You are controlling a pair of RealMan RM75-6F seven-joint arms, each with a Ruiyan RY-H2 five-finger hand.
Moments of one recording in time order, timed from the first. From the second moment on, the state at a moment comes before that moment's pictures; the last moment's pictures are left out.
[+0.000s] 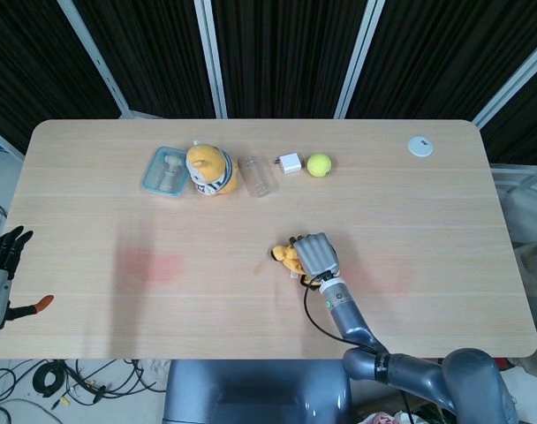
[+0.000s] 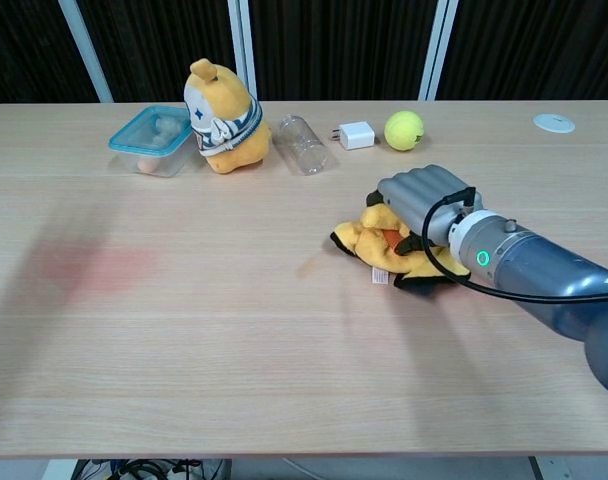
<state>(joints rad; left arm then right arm) -0.12 -1.09 -0.07 -1.66 1.44 1.44 -0.02 0.80 -1.92 0.20 -1.07 -1.02 0.92 -0.60</state>
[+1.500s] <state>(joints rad) -0.13 -1.10 -0.08 -1.68 1.42 1.43 -0.02 0.85 -2.03 0.26 -0.95 -1.03 0.90 -0.65</state>
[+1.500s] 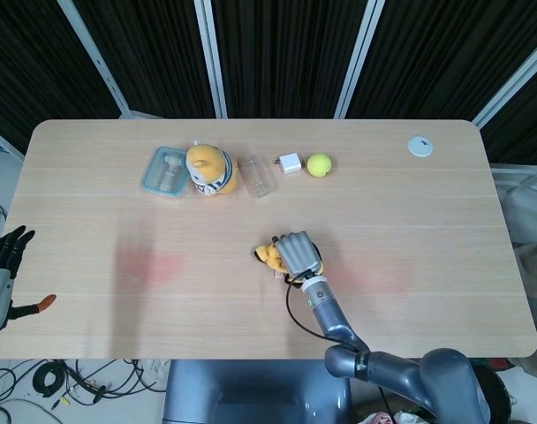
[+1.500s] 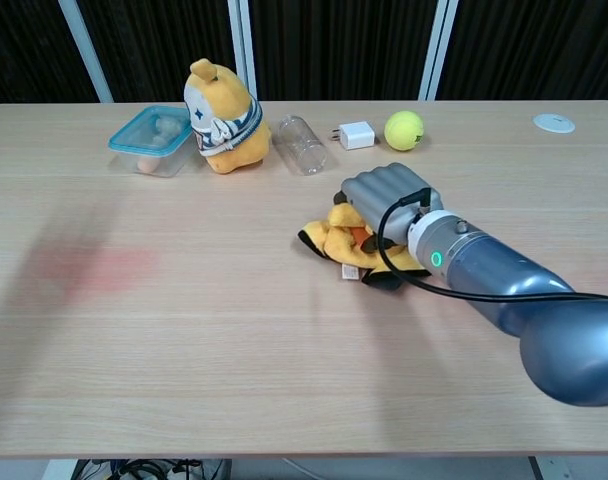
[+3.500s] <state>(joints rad) -0.10 -1.11 -0.05 -1.64 1.51 1.51 0.00 0.43 -1.28 0.15 -1.66 -1.07 1.31 -0.63</state>
